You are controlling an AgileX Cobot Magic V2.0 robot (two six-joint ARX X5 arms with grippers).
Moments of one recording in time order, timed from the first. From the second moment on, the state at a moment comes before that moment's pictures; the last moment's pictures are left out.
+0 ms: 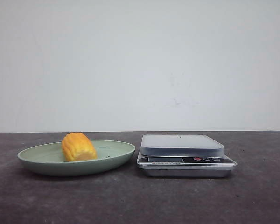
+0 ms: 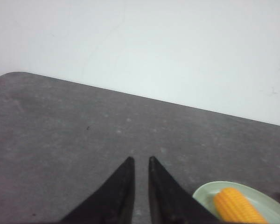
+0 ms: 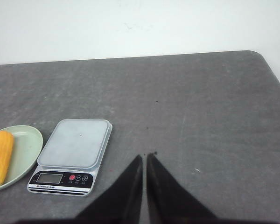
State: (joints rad) left arm -0.06 0.01 0.24 -0.25 -0.10 -0.20; right arm 0.43 0.30 1.09 -1.11 0.26 0.27
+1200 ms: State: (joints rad) left arm -0.04 0.01 0.03 -0.18 -0.10 -0.16; right arm 0.43 0.30 1.09 -1.11 0.26 0.27
